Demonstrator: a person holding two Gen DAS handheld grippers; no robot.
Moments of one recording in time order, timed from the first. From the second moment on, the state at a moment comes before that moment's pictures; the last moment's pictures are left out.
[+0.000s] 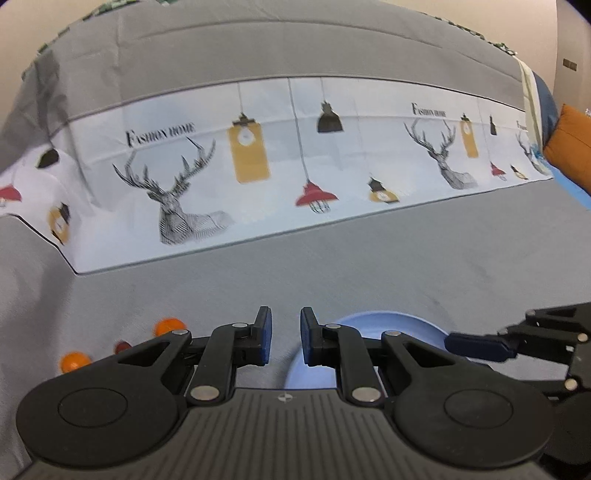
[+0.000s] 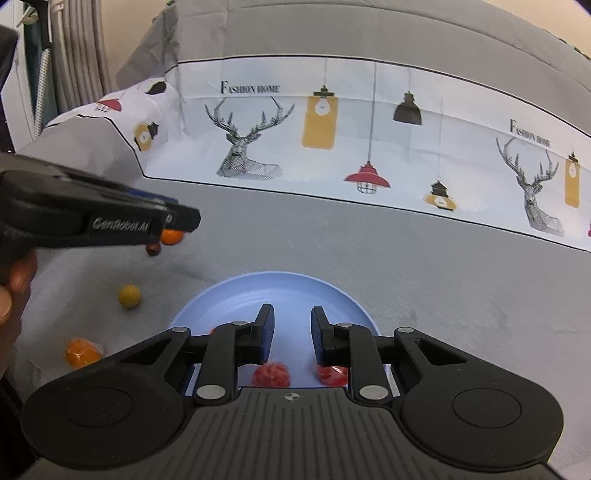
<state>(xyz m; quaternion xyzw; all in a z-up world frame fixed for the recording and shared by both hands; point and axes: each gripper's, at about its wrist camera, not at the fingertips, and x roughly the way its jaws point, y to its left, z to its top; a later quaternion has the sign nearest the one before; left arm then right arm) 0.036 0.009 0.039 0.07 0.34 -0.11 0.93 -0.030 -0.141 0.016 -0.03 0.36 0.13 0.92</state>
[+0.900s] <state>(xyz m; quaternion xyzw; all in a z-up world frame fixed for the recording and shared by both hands) 0.123 0.179 -0.001 -0.16 0.48 0.12 0.86 -0.012 -0.020 0.011 -0.03 0.33 0.29 0.90</state>
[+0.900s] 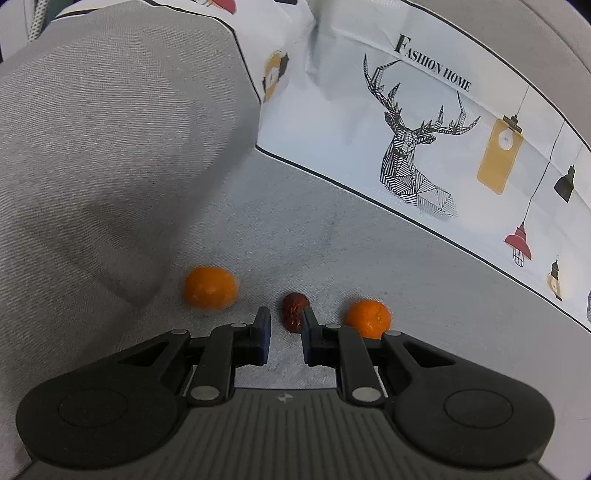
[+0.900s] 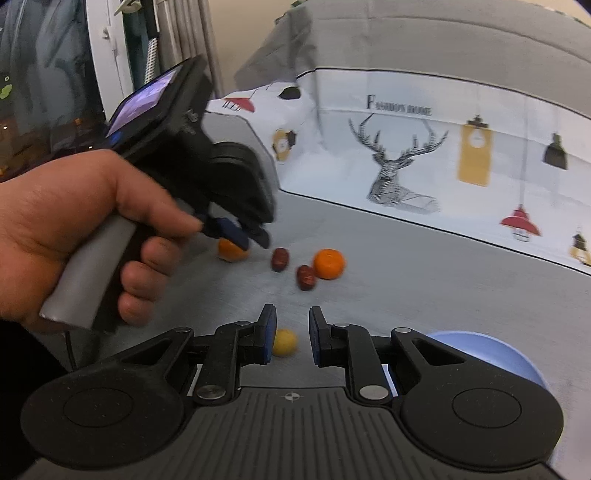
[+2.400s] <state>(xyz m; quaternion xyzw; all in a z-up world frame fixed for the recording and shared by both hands) 0.095 0.138 0.013 -0.06 0.43 0.09 0.90 -0.003 -0.046 0.039 -0.03 0.32 0.21 0.92</state>
